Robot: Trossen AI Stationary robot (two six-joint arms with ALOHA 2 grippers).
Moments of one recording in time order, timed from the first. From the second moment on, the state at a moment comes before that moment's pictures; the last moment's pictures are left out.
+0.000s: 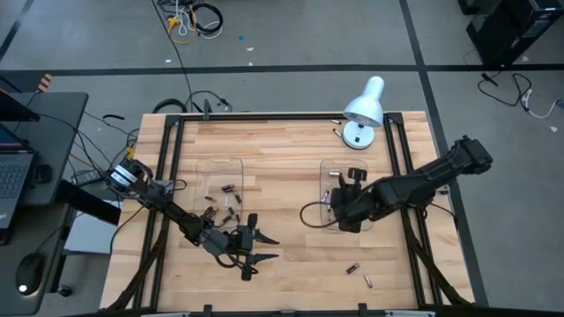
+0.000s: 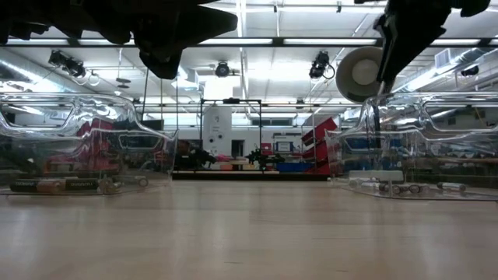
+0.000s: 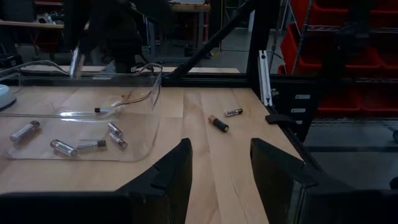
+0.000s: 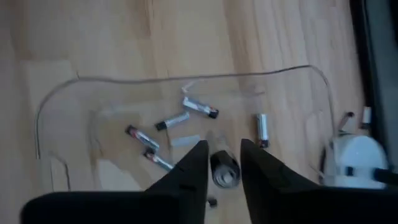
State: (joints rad) left arm -0.59 1.73 0.68 0.92 -0.51 -0.14; right arm 0.40 1.46 1.21 -1.17 0.47 0.50
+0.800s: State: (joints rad) left arm -0.59 1.73 0.68 0.89 -0.50 -0.17; right arm 0.84 1.49 1.20 -0.73 0.33 0.75
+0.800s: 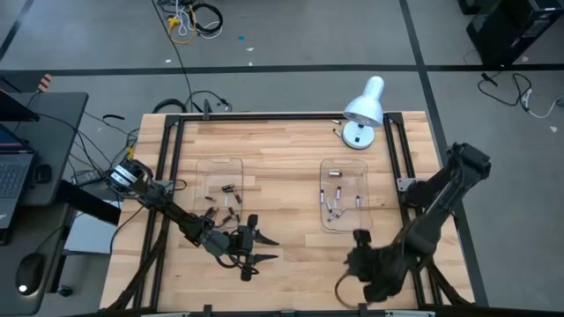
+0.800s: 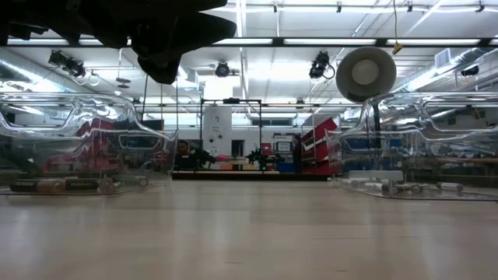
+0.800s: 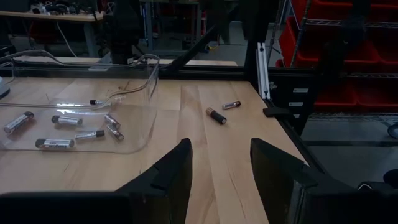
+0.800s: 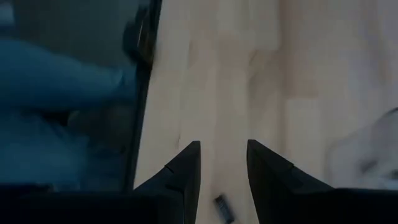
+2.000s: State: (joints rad) left arm -0.59 1.73 0.68 0.88 -0.50 -0.19; right arm 0.86 1.94 1.20 -0.86 0.09 0.72
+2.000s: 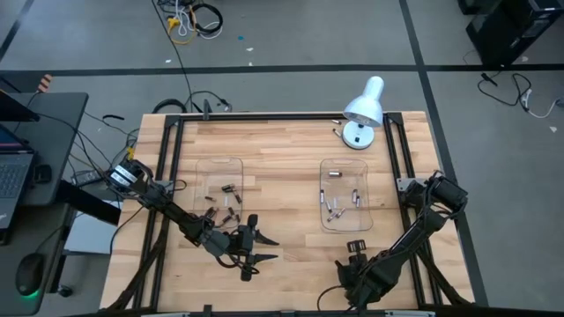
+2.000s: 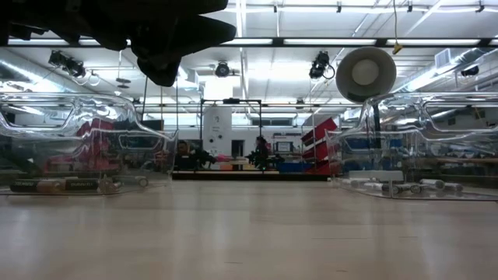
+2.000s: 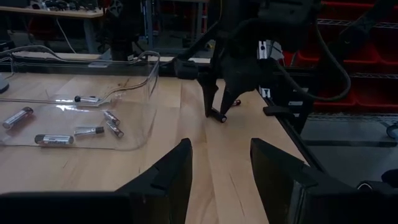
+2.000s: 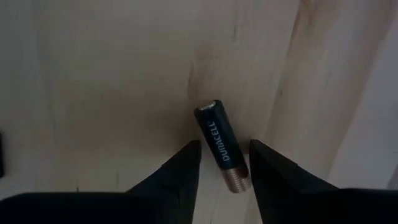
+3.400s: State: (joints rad) left arm -0.60 1.40 0.68 0.83 -0.61 0.26; right arm 0.47 1.55 1.42 -0.79 0.33 0.23
